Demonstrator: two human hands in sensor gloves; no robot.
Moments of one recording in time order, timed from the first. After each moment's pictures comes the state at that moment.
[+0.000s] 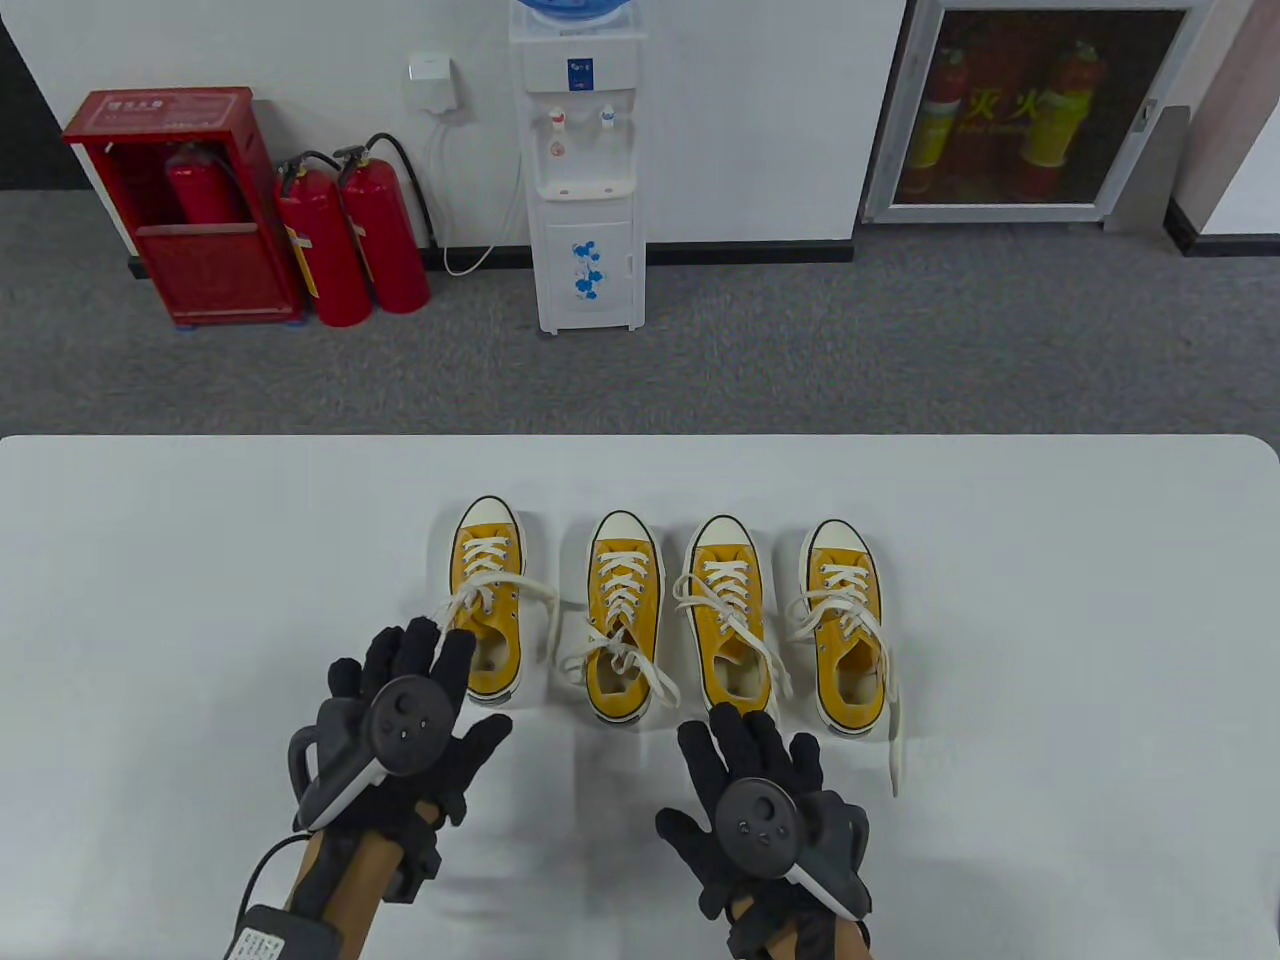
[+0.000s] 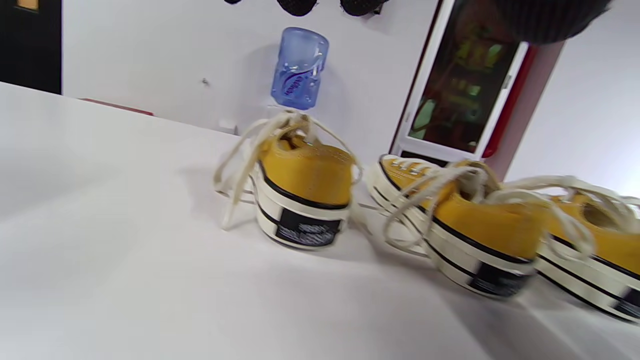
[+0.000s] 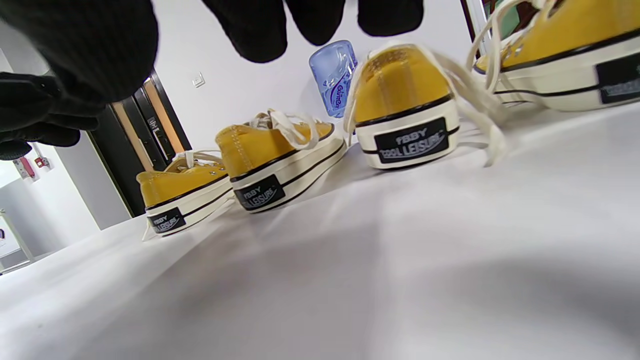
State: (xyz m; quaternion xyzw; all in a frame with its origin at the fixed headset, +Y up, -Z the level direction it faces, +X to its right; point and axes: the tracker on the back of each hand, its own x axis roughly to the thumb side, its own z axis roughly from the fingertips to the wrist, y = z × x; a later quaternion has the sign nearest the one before) left_hand -0.223 -0.693 -0.285 -0.02 -0.07 0.13 0.99; right_hand 0.087 -0.735 -0.241 0.11 -0.03 0.97 0.20
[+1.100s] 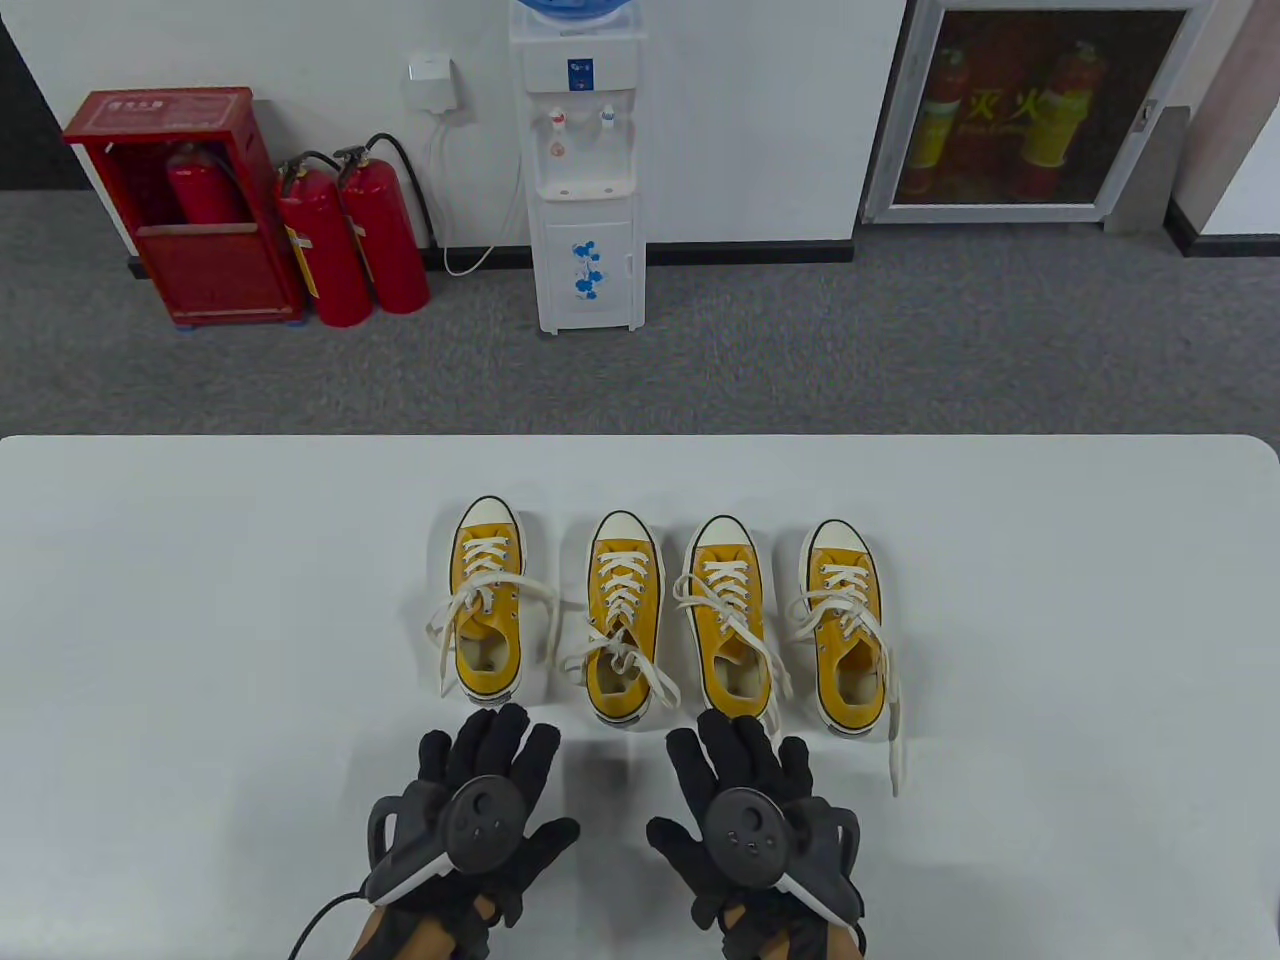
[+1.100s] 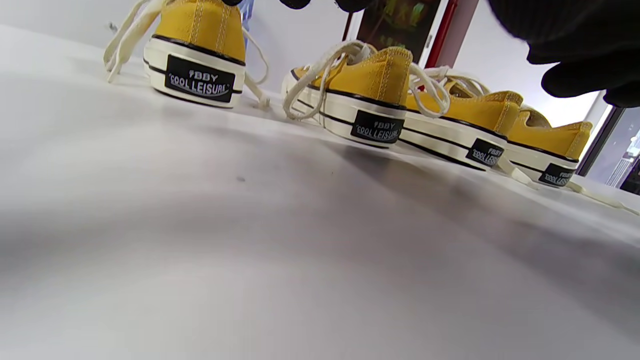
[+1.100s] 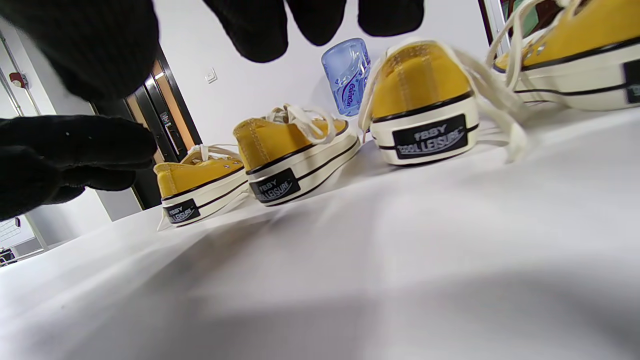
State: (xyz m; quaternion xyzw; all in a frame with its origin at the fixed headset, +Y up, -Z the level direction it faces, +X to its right) left_hand -0.179 -0.753 -0.251 -0.07 -0.16 0.13 0.98; right_hand 0.079 -0.735 -0.236 0.12 -0.03 0.97 0.19
